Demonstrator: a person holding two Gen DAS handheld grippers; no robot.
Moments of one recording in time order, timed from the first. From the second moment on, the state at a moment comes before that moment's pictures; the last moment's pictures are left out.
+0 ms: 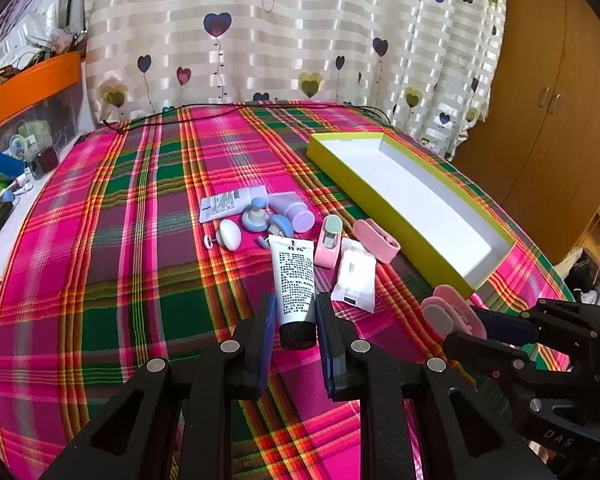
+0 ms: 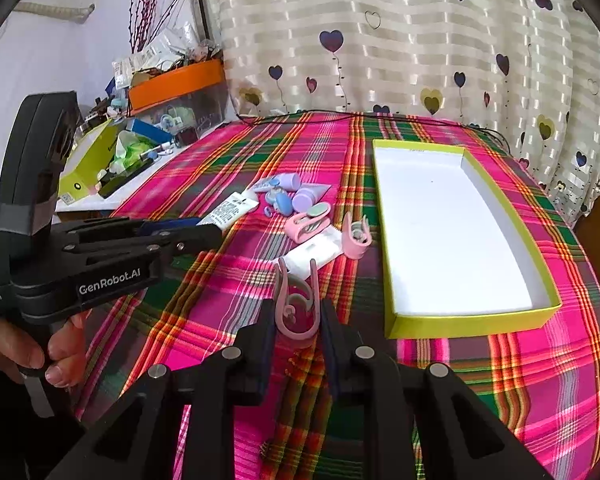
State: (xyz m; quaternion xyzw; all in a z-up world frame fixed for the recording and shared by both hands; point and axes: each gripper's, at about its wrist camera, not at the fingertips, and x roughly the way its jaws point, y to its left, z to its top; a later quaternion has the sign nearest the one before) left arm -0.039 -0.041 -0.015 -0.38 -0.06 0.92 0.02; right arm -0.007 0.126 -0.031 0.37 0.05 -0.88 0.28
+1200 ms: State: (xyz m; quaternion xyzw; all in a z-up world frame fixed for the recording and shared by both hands) left arm -0.039 -0.007 0.021 -0.35 -0.04 0.93 0.06; right arm -0.015 0.155 -0.007 0.34 0.03 -0.91 0.24
